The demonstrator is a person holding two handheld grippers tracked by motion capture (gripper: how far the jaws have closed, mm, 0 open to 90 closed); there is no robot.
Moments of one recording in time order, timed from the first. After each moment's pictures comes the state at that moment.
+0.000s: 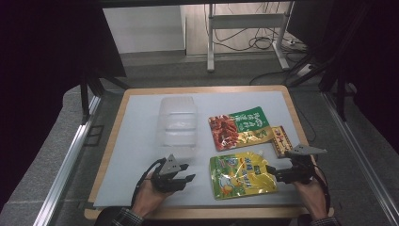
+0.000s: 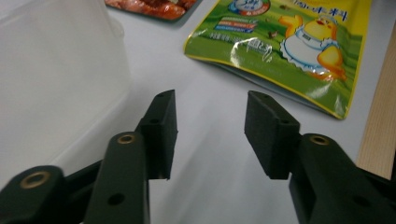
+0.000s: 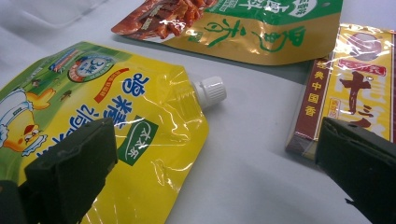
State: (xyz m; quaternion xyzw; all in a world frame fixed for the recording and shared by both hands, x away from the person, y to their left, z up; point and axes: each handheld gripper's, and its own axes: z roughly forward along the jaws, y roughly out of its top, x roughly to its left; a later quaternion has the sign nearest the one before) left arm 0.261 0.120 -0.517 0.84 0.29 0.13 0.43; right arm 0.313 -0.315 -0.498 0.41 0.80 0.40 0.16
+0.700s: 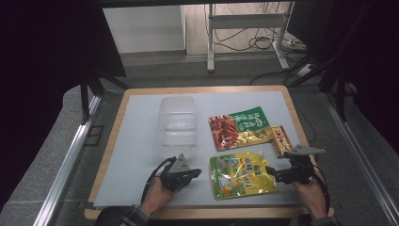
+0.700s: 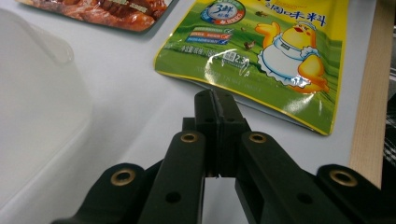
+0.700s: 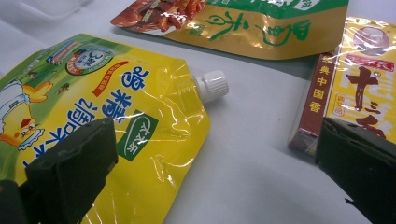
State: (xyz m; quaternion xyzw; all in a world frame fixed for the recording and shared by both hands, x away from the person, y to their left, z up) left arm 0.270 0.096 -0.519 0.86 0.26 0.11 0.43; right arm 0.314 -0.313 -0.500 0.40 0.81 0.39 0.15
